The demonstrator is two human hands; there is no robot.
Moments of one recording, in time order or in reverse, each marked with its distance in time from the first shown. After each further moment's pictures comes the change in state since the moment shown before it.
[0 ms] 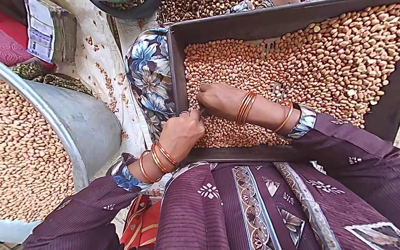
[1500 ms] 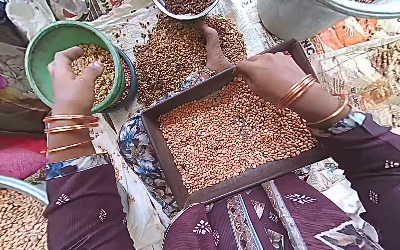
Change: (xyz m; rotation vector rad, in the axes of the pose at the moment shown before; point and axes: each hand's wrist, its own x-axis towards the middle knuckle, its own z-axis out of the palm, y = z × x) left_hand 0.147 -0.205 -0.099 -0.777 0.420 -0.560; right_hand -0.146 0.083 -0.082 -0.151 0.441 0.796
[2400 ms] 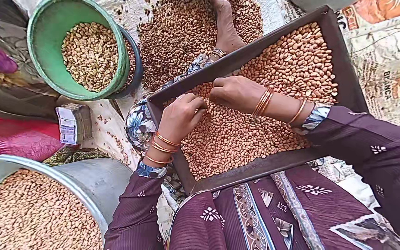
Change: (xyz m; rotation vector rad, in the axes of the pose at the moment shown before) left_hand -0.130 0.024 0.108 0.254 -0.380 0.836; right_hand 0.024 -0.043 0.082 0.309 0.049 -0.592
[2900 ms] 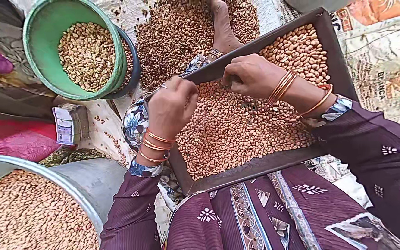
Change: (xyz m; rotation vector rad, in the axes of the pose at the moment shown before) left_hand 0.020 0.007 -0.020 0.138 0.123 -0.143; right_hand -0.015 0.012 -0.046 0.069 -0.049 0.301
